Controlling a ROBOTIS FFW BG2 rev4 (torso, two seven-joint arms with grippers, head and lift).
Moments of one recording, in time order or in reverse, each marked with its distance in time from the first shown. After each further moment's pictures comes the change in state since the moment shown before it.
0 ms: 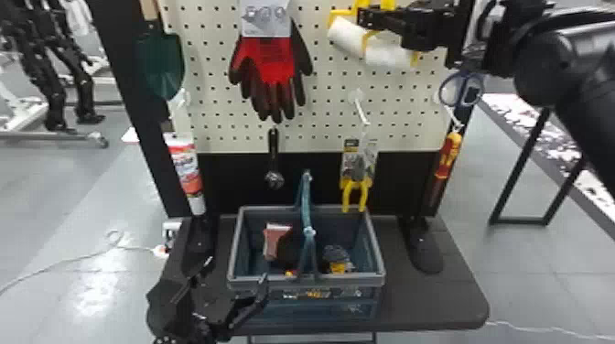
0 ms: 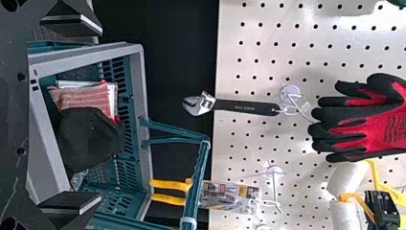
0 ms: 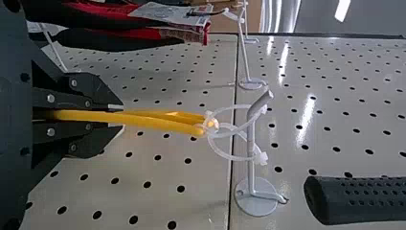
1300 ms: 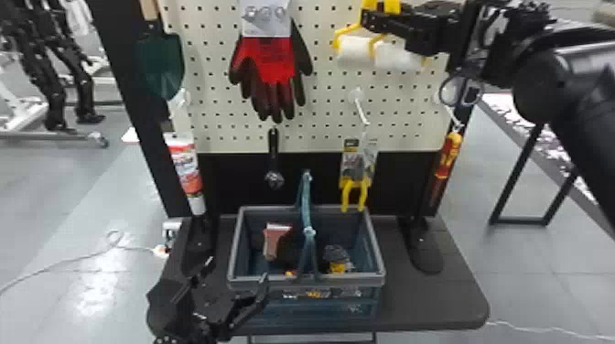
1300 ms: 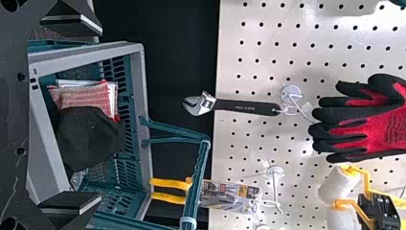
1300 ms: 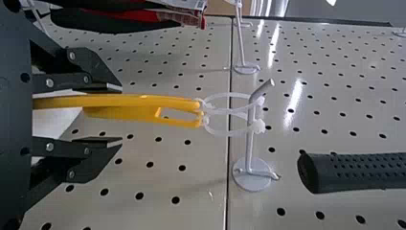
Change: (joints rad) left arm -0.001 0.000 -0.002 0.000 0.005 0.002 0.000; right arm 0.071 0.021 -0.063 -0.047 0.051 -0.054 -0.080
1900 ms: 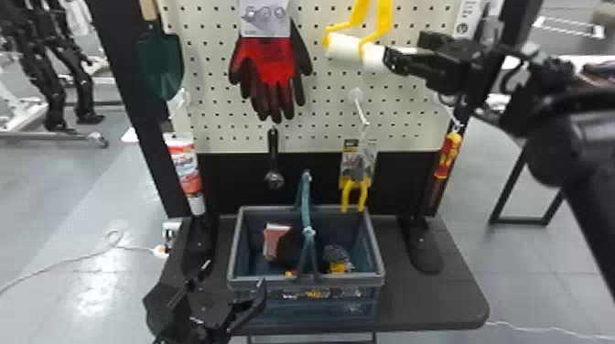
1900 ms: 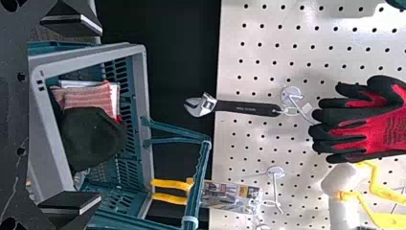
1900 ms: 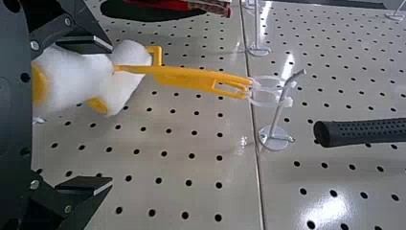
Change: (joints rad) left arm 0.016 0.006 0.004 -0.005 0.006 -0.007 0.000; right arm 0.260 0.029 -0.176 -0.197 0.114 -0.037 -0.025
